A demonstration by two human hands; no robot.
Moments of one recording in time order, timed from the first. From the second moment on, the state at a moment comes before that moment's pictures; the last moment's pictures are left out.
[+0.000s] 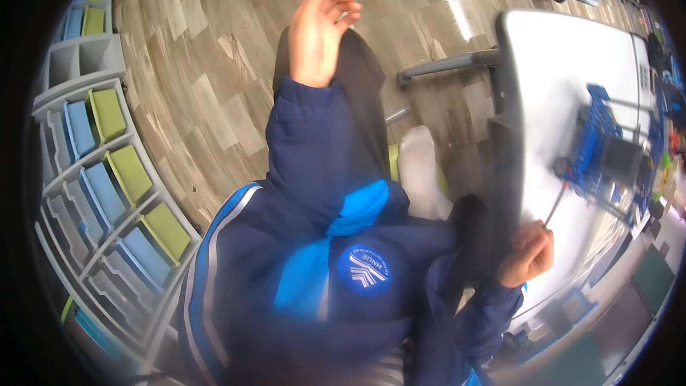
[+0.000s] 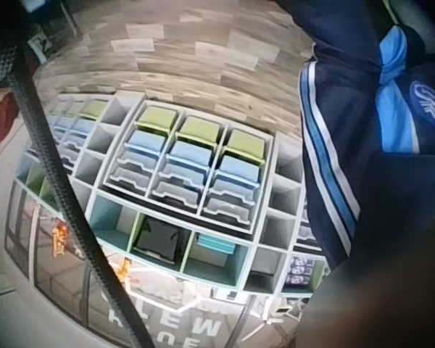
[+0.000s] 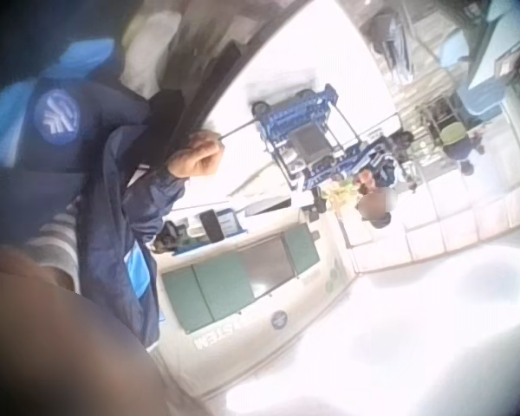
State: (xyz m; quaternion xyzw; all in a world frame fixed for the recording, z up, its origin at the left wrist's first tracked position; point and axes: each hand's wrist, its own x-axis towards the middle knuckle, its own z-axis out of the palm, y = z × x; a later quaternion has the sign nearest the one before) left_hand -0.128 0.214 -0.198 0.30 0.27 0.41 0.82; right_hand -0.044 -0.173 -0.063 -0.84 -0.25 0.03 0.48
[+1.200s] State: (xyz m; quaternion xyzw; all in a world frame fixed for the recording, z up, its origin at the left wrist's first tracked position) left_hand 0.163 0.155 -0.510 0.62 0.50 0.19 0.57; right_hand -0.030 -0.223 -0.049 -0.95 -0.29 0.01 0.14
